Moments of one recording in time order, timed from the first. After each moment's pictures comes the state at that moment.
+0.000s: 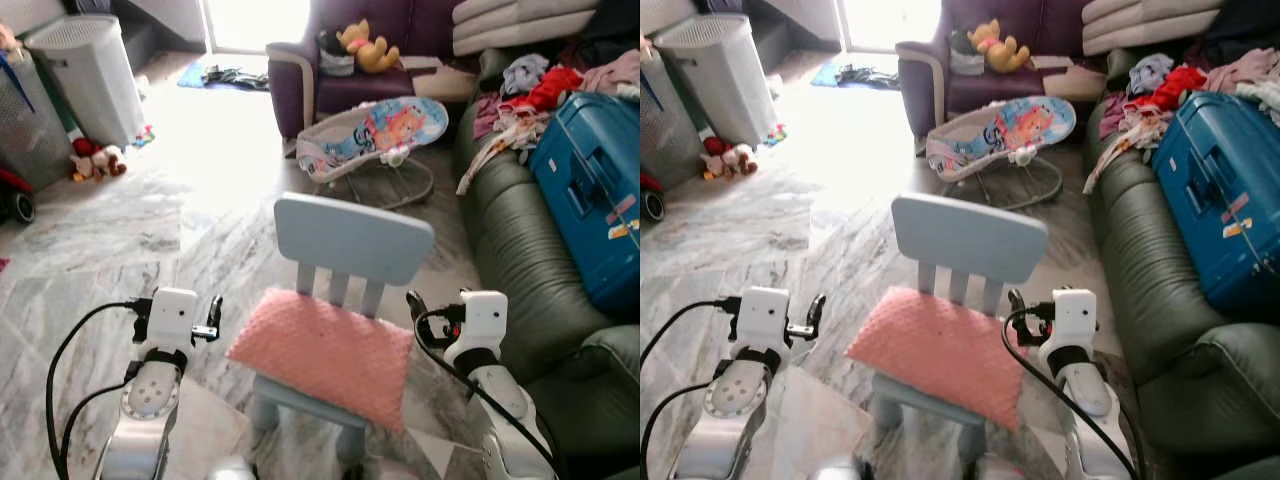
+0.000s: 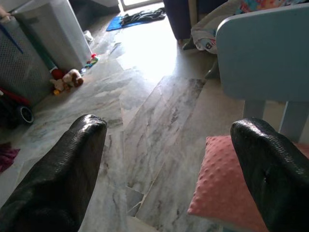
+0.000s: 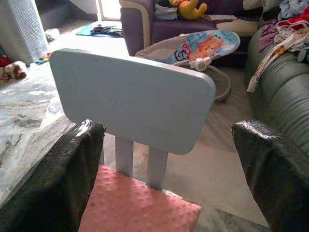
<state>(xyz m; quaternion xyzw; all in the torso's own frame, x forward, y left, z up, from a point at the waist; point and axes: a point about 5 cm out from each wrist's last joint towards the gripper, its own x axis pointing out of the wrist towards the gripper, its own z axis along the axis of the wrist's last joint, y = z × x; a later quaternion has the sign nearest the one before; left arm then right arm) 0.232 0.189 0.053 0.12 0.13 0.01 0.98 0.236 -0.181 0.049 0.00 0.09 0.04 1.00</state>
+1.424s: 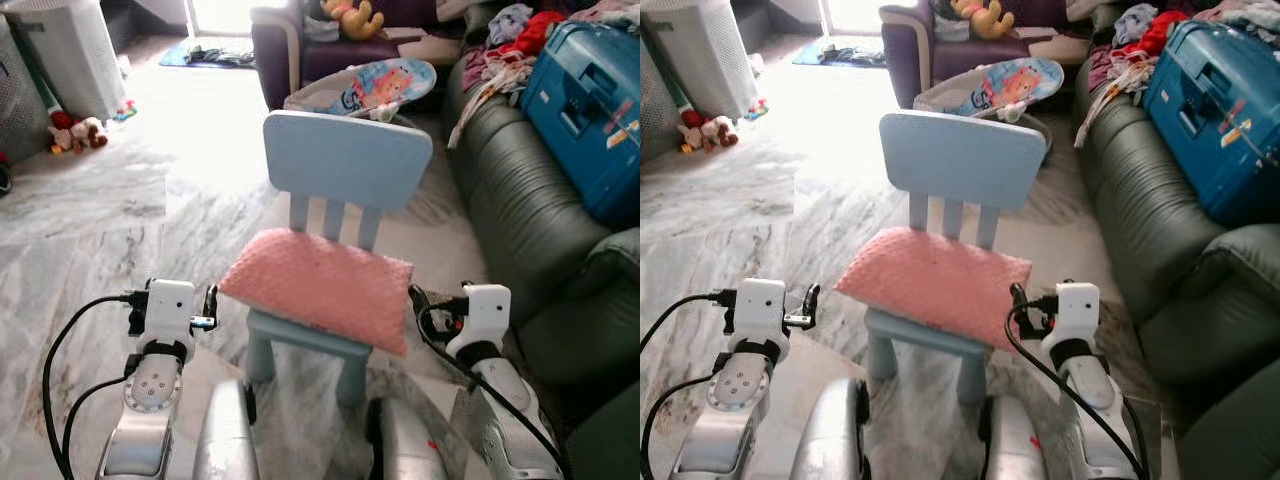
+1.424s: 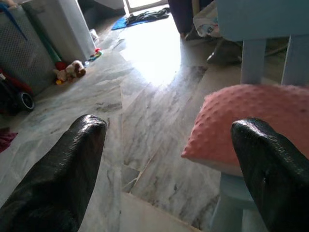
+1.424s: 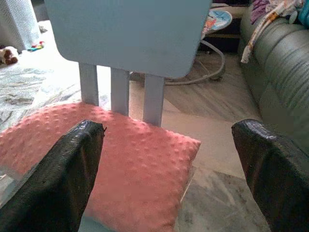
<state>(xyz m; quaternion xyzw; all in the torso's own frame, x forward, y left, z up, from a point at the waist) 0.238 0.188 0.062 0.12 0.11 0.04 0.99 0.243 -0.184 0.053 0.01 0.08 0.04 1.00</state>
